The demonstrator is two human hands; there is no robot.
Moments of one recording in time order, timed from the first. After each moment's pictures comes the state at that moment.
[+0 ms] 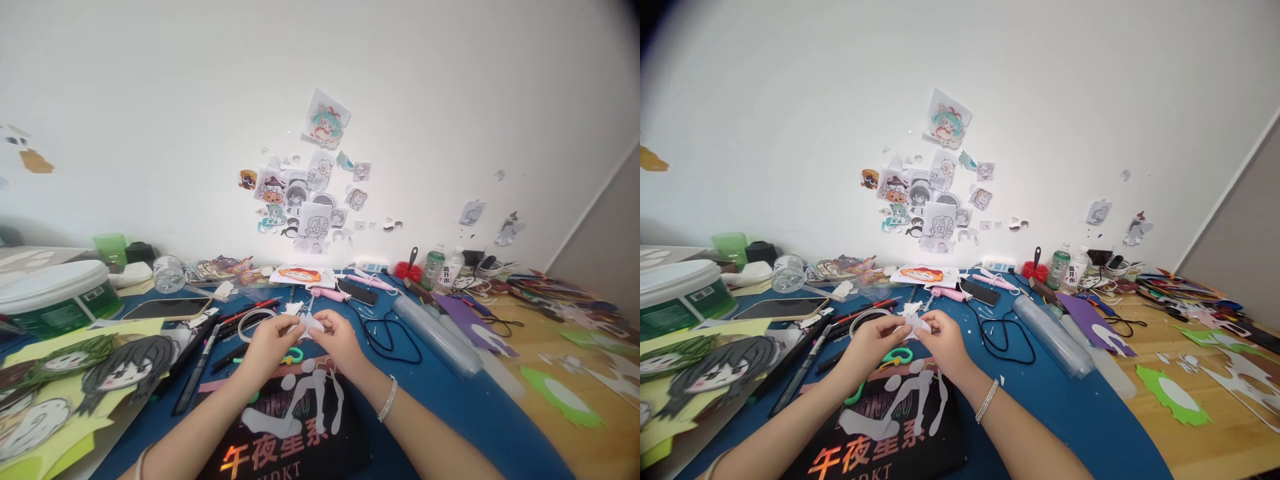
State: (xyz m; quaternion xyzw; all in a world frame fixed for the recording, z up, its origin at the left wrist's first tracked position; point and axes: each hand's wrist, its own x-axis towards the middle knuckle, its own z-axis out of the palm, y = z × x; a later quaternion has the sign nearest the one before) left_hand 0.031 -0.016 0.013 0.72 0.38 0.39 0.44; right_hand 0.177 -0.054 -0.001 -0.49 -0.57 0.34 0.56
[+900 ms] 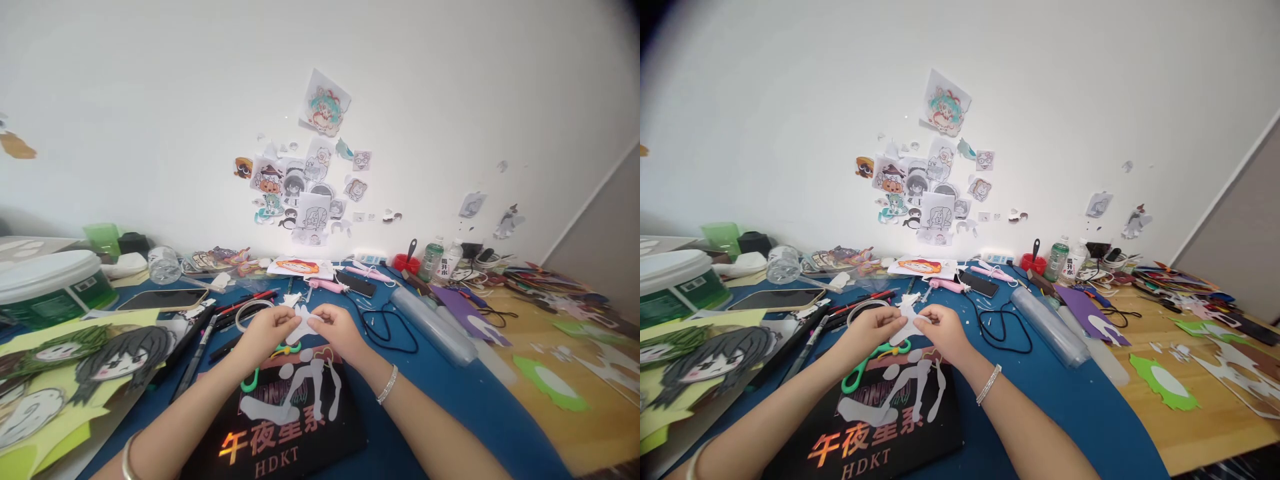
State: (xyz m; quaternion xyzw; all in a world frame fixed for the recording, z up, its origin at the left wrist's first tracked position) left_hand 0.024 -0.008 0.014 0.78 0.35 0.32 0.40; right_hand 0.187 -0.052 -0.001 -0.48 -0.60 0.35 0.54
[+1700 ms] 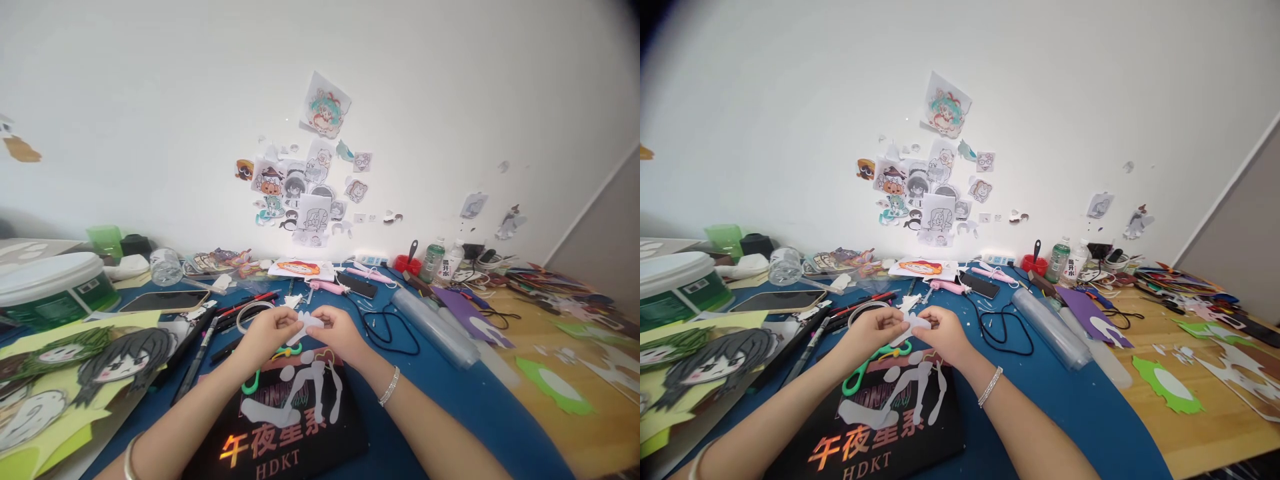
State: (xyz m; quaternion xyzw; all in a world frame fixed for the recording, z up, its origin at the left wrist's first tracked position) left_hand 0.025 -0.006 0.010 0.73 0.36 0.34 0.47; right_hand 0.187 -0.053 0.001 -0.49 -0.61 0.36 0.52
